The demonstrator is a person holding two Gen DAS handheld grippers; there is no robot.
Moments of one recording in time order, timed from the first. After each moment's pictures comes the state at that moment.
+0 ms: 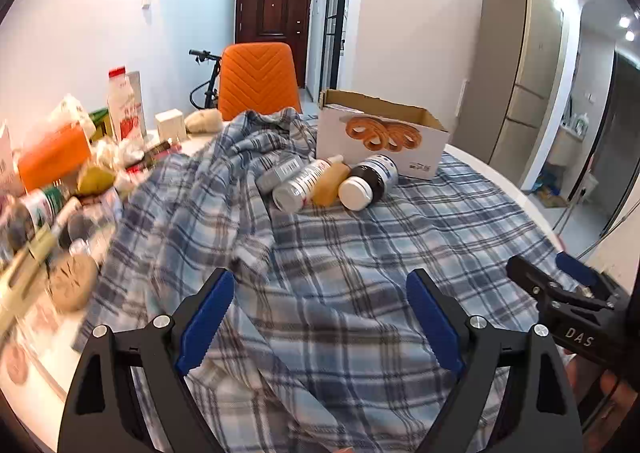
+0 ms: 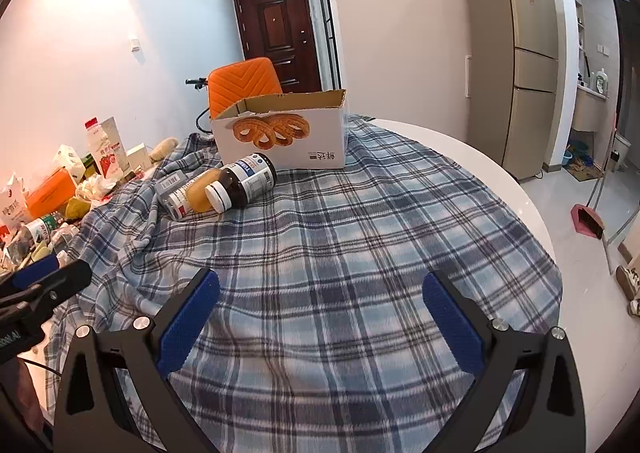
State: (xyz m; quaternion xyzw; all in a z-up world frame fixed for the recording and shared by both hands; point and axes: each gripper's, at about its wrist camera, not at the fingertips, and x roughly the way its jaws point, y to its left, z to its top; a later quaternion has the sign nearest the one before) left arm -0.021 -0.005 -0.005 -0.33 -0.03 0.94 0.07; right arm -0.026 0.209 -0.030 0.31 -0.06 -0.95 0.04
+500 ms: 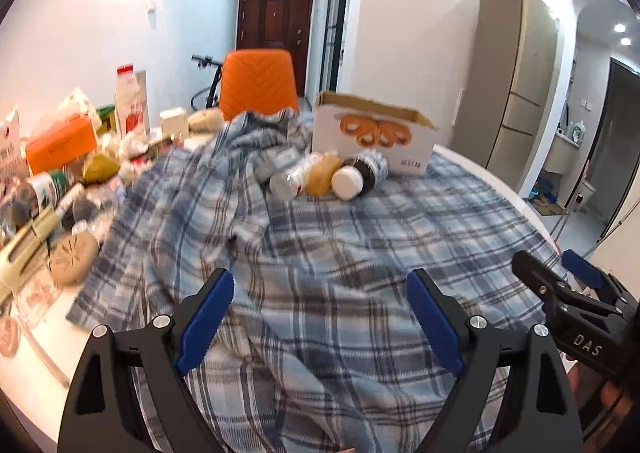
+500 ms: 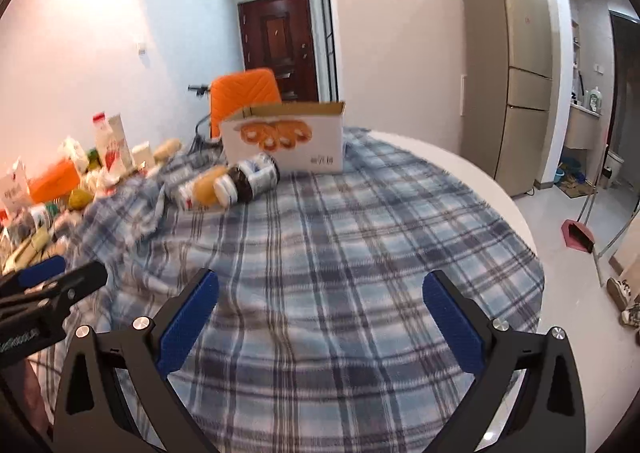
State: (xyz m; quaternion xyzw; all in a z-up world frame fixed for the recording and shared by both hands) left arm 0.005 -0.003 -0.019 -0.32 -0.03 0.94 0.06; right arm 0.007 0.200 -0.032 0.29 -0.03 -0.96 0.04
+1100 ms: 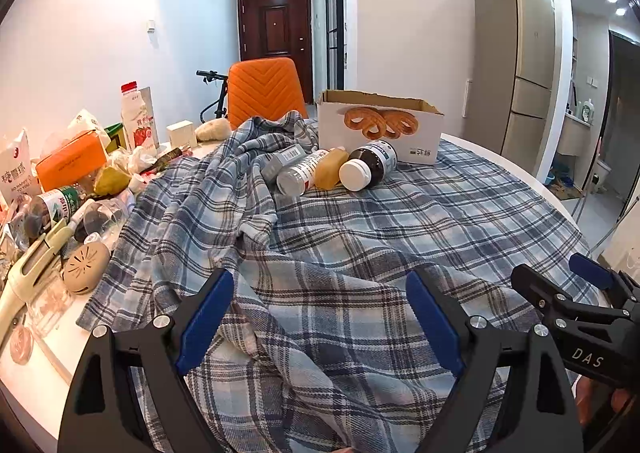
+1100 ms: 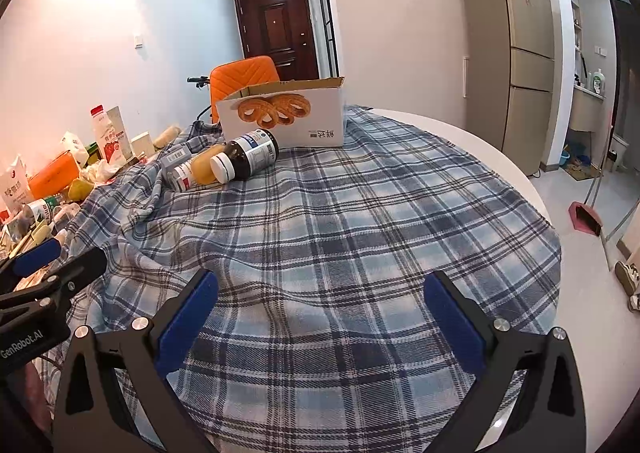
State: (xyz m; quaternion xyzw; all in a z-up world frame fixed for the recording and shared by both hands) left arm 0.010 0.012 -0.031 -0.30 0.02 0.95 0.05; right arm 0.005 0.208 -0.056 0.31 -0.05 -0.95 0.04
